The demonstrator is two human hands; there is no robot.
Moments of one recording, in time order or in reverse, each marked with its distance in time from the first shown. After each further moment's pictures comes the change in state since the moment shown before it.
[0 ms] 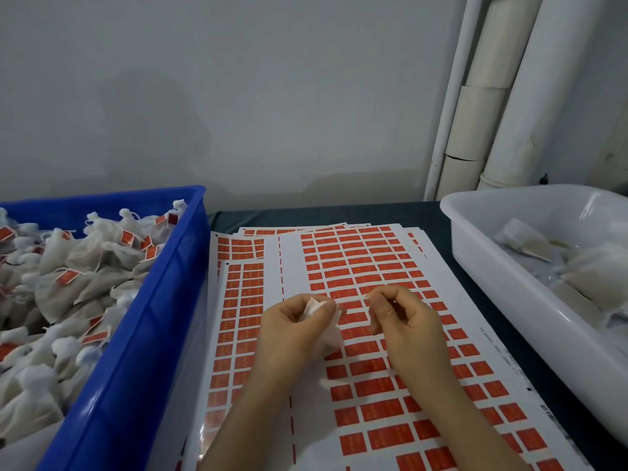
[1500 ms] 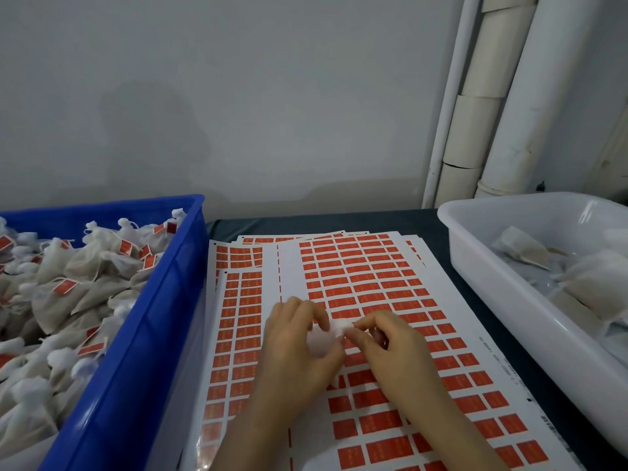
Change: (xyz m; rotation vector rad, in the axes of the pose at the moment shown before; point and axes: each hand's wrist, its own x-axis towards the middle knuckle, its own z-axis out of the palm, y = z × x) left_hand 0.000 -0.017 -0.002 0.586 -0.046 0.472; right_hand -0.003 0.007 0.006 -0.296 -0.171 0.005
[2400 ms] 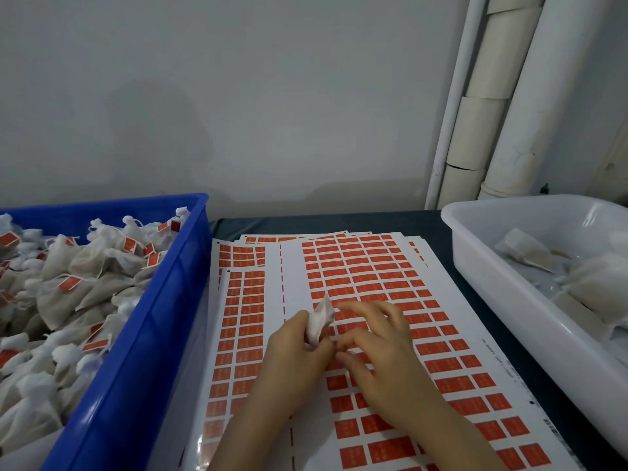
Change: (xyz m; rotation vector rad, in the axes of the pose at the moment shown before) left_hand 0.003 -0.001 -0.003 -0.150 -0.118 -0.313; right_hand -0.007 0.008 0.010 -0.284 0.048 -0.457
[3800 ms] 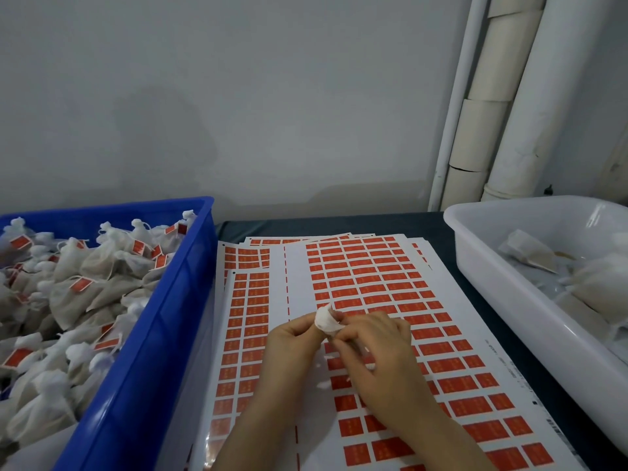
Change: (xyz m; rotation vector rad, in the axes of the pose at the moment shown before) left_hand -0.009 0.018 -0.005 -0.553 0.017 -0.141; right_hand 0.001 -0.016 0.001 0.081 0.164 -0.028
